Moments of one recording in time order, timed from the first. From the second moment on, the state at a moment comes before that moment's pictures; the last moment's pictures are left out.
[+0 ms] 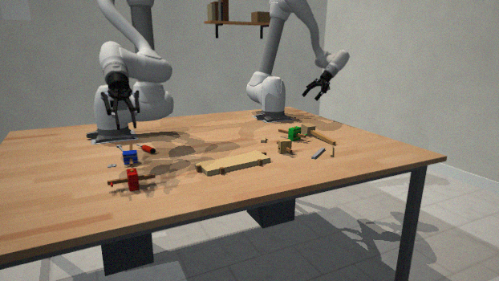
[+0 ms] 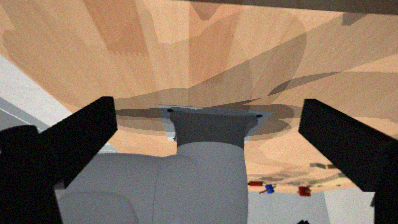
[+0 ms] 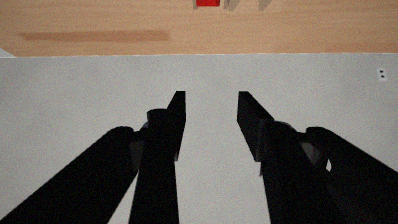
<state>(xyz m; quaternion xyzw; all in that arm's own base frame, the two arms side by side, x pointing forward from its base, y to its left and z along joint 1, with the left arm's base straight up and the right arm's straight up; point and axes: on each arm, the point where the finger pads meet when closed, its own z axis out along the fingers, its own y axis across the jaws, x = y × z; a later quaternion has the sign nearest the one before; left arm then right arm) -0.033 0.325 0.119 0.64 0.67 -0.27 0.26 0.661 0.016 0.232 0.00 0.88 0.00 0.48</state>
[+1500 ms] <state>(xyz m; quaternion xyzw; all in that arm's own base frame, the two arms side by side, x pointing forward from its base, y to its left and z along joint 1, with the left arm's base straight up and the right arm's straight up) -0.033 0.325 0.119 0.64 0.67 -0.27 0.26 0.666 0.023 0.229 0.00 0.89 0.00 0.45</state>
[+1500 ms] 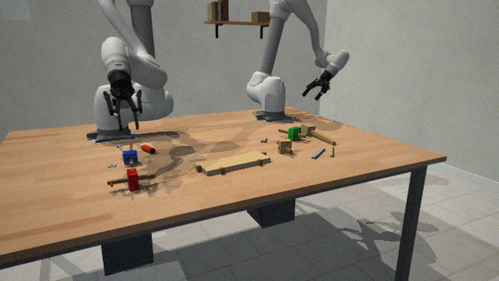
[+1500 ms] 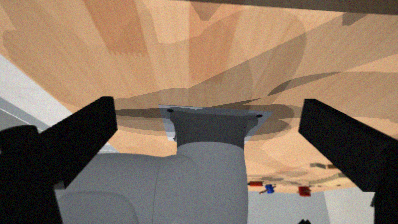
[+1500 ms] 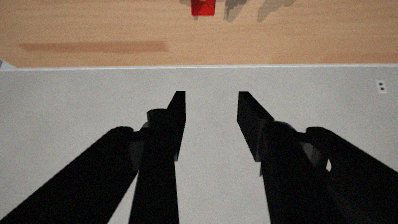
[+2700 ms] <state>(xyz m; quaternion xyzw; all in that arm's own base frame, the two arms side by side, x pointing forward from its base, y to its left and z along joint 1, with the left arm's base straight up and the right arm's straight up) -0.033 0.325 0.119 0.64 0.67 -0.27 0.26 0.713 0.020 0.233 0.02 0.98 -0.03 0.22</state>
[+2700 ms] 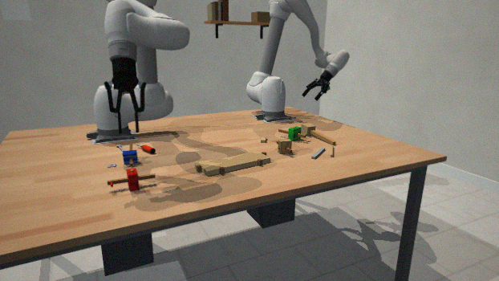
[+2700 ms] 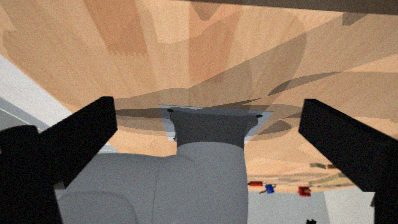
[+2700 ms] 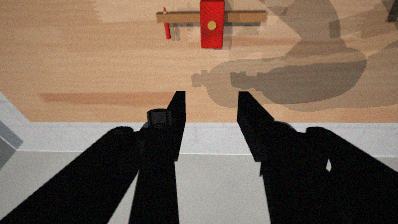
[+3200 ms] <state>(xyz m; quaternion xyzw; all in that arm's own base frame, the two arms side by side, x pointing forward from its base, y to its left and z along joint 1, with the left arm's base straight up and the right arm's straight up) -0.033 0.325 0.119 0.64 0.67 -0.27 0.26 0.752 0.014 0.233 0.01 1.00 0.00 -0.02</state>
